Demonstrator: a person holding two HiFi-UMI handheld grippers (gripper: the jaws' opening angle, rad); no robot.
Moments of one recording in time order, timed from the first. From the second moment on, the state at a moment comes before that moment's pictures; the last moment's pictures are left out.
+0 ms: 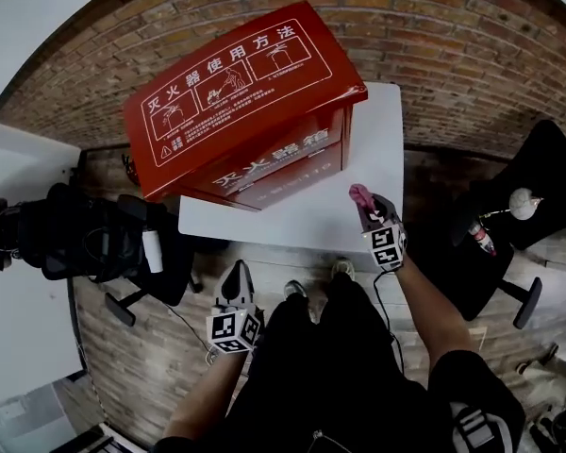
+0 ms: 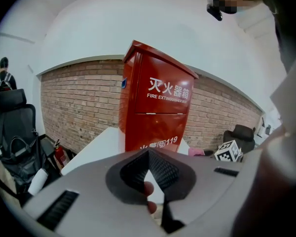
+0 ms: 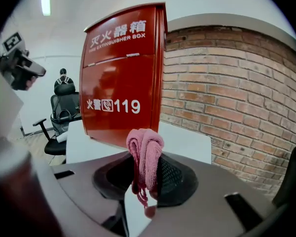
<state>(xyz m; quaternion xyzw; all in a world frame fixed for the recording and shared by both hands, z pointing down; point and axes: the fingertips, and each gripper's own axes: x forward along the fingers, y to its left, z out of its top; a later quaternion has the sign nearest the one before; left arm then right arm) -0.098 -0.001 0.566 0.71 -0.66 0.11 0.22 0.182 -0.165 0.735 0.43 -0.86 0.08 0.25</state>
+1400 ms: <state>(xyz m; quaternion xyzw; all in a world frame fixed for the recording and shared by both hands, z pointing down) -0.075 0.050 0.377 0.87 -0.50 -0.02 0.05 0.046 0.039 0.380 0.46 -0.88 0.07 0.02</state>
